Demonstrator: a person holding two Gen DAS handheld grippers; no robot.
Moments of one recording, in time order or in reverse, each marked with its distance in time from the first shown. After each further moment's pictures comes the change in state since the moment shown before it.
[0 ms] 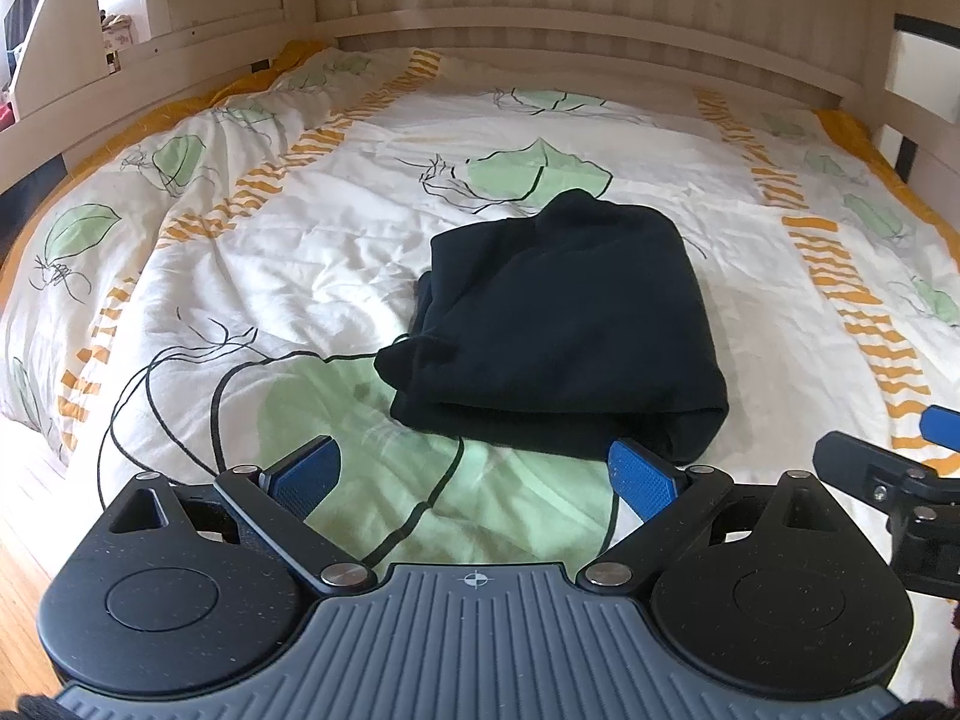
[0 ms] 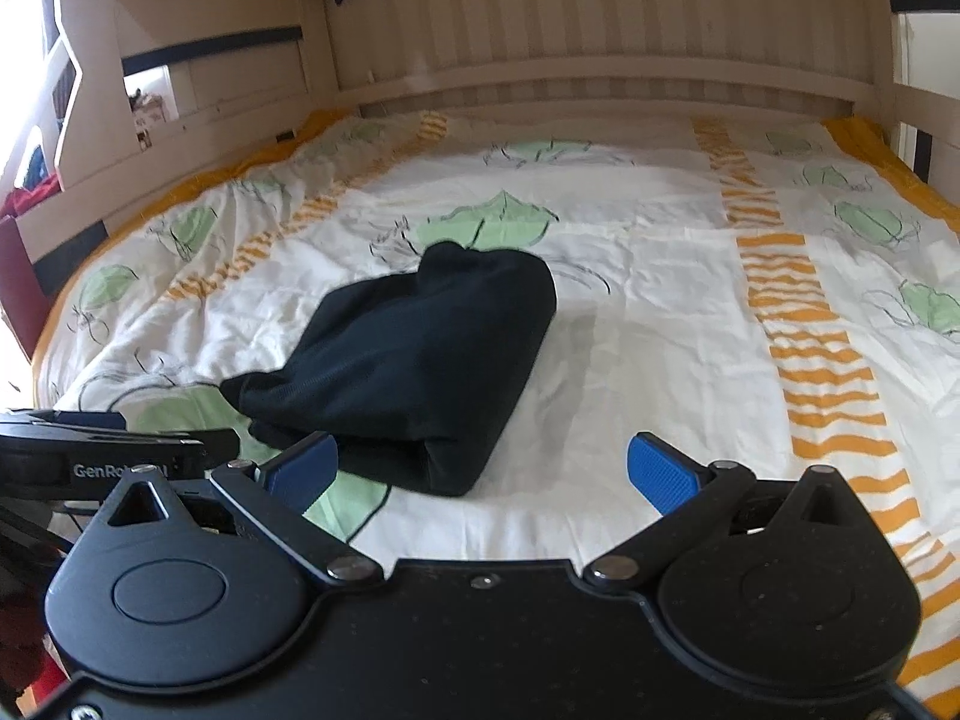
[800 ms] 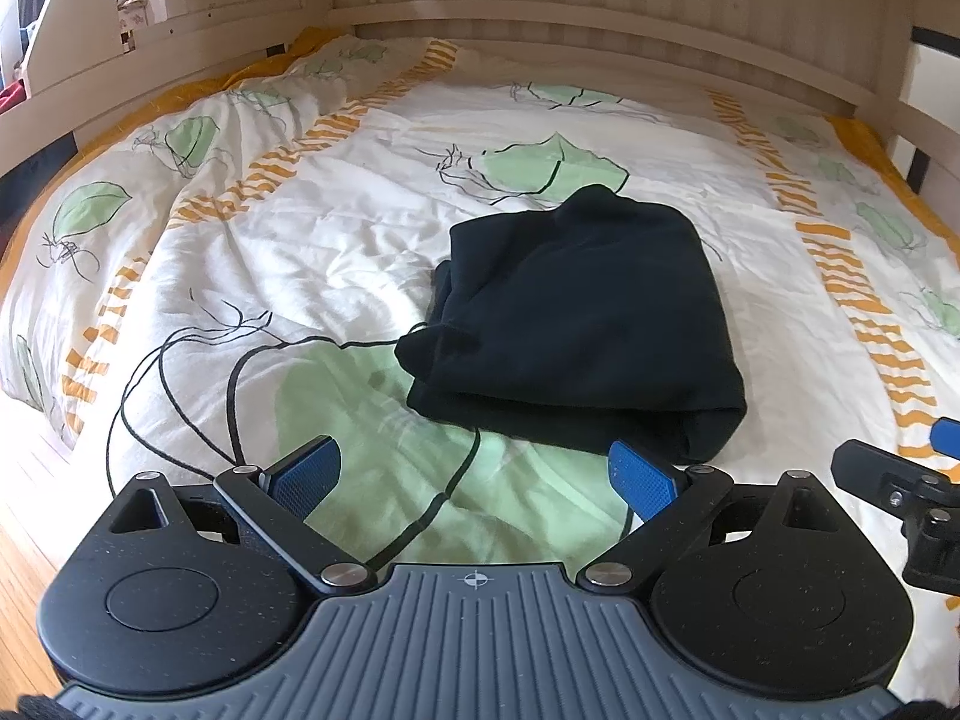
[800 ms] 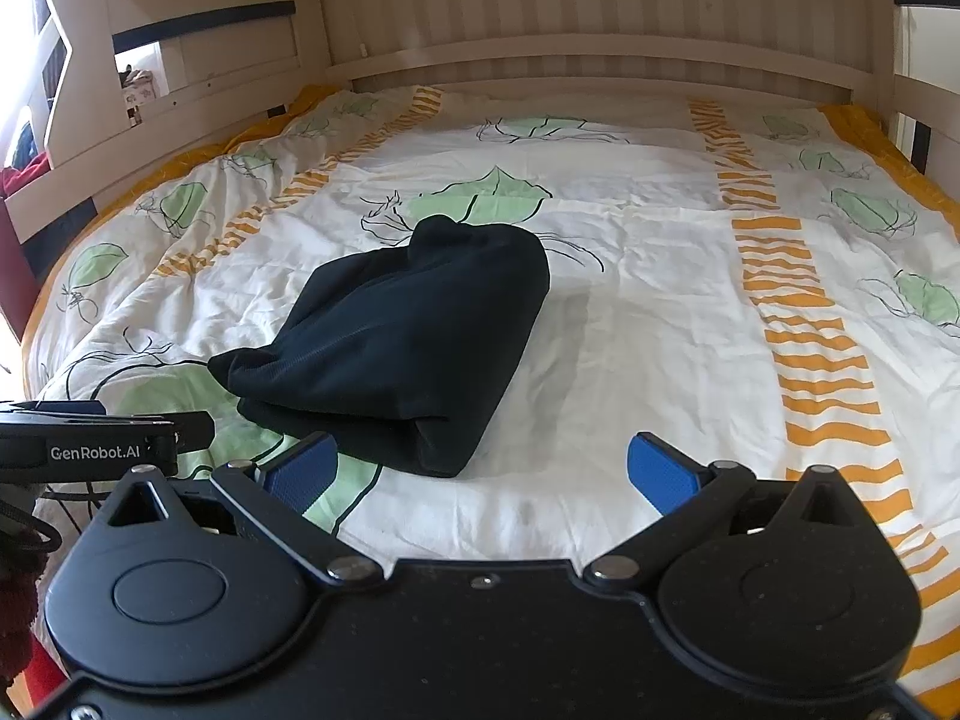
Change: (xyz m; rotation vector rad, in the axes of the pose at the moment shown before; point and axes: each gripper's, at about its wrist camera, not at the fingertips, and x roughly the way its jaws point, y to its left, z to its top) left arm 0.002 0.013 0.000 -0.033 0.017 0.000; right arm 0.003 0.001 0.001 -0.006 0.035 -0.010
